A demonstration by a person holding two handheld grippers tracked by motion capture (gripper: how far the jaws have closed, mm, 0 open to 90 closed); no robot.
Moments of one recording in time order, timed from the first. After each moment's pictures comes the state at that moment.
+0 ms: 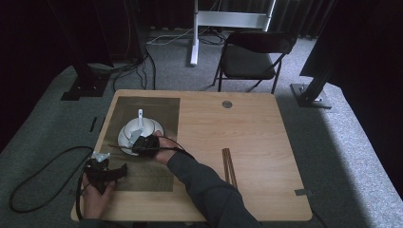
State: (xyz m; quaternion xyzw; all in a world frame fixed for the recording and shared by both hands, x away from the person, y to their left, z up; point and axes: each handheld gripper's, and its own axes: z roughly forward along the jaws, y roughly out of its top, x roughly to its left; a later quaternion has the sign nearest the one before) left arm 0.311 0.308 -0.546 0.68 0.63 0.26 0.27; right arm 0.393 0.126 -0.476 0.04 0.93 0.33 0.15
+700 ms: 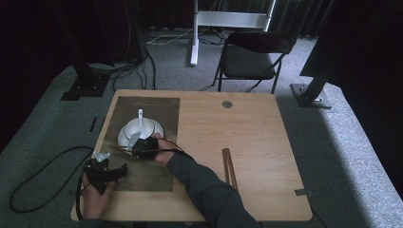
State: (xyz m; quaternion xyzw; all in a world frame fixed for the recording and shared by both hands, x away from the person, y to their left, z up) left arm 0.311 0.308 -0.546 0.68 0.63 0.26 0.27; right arm 0.393 0.131 -0.490 0.04 0.94 0.31 0.15
